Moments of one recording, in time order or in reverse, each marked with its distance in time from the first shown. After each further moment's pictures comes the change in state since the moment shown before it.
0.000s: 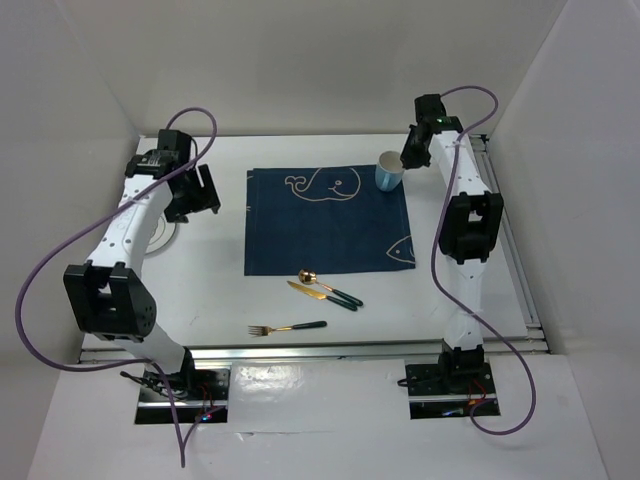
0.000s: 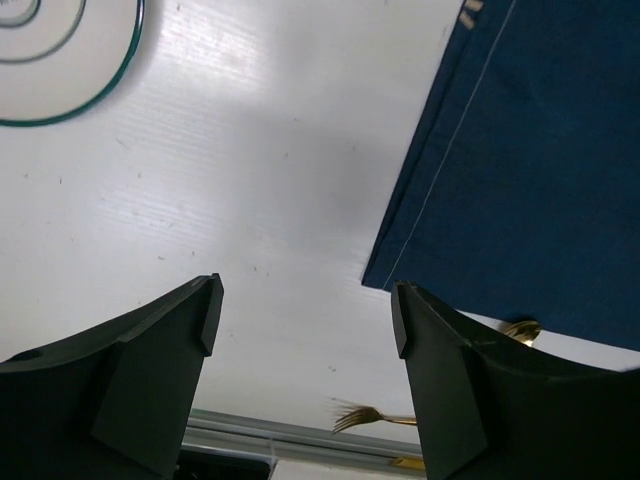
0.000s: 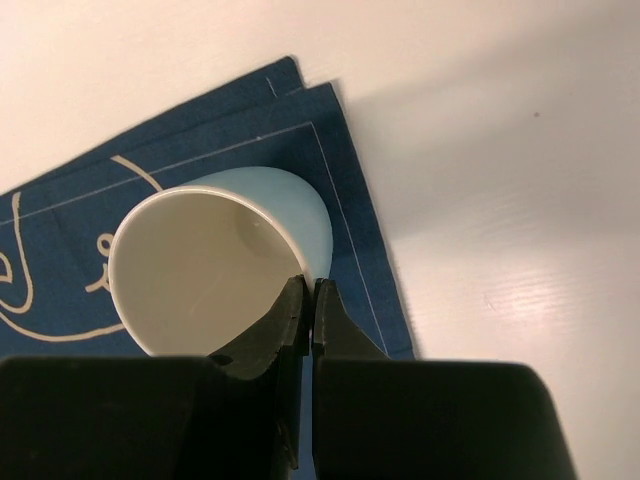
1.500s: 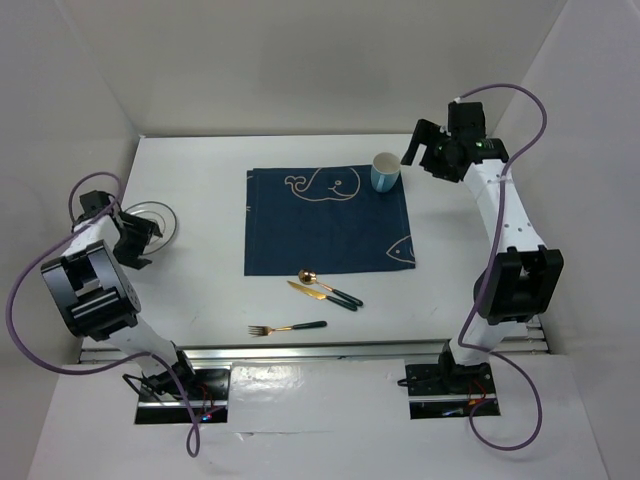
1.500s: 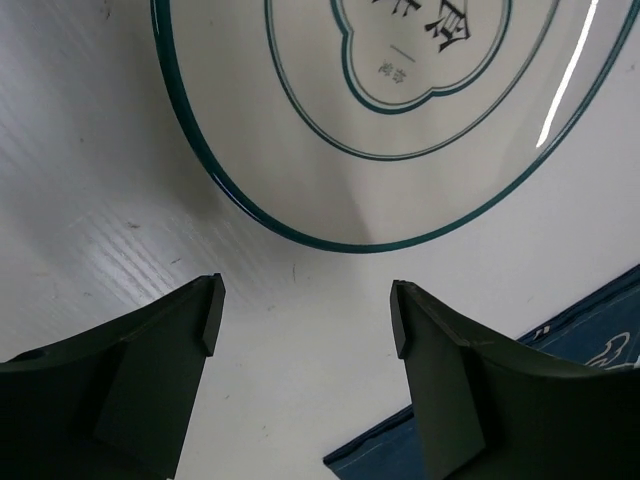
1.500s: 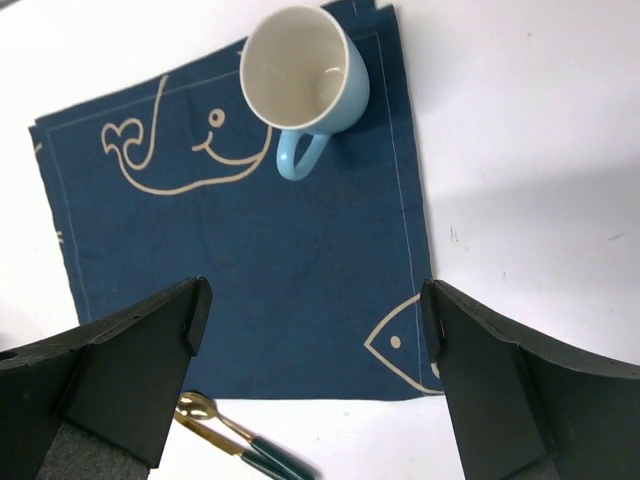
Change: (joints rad) left arm 0.569 0.071 -0.466 0.481 0.201 -0.385; right arm -0.019 -0.654 -0.592 0.173 -0.144 -0.043
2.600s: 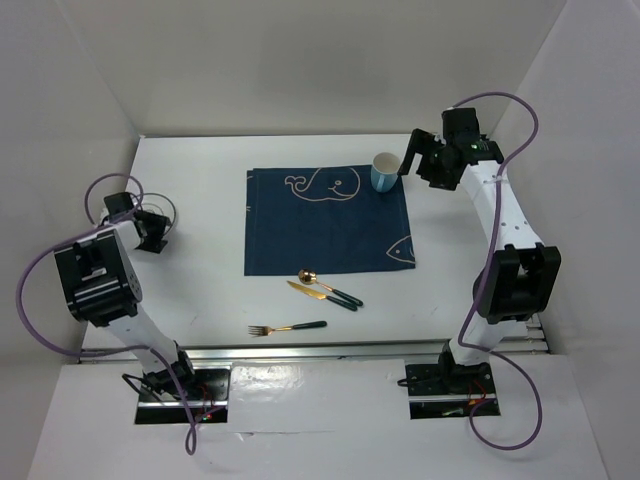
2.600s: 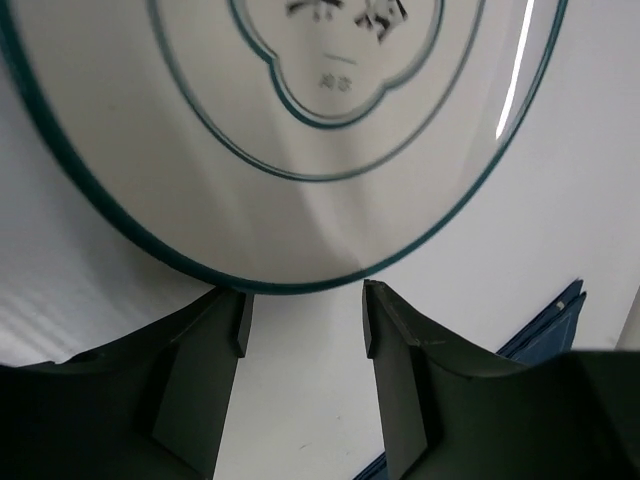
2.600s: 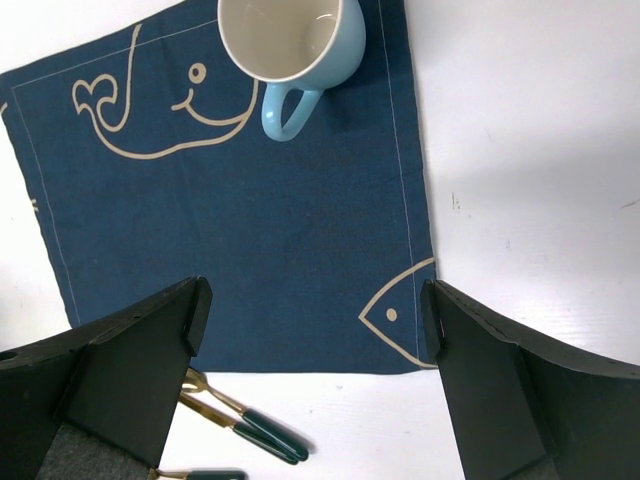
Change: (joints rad) left arm -0.090 0.075 -0.146 0.440 -0.028 -0.204; right arm 0.009 0.003 -0.041 -0.049 -0.013 -0.011
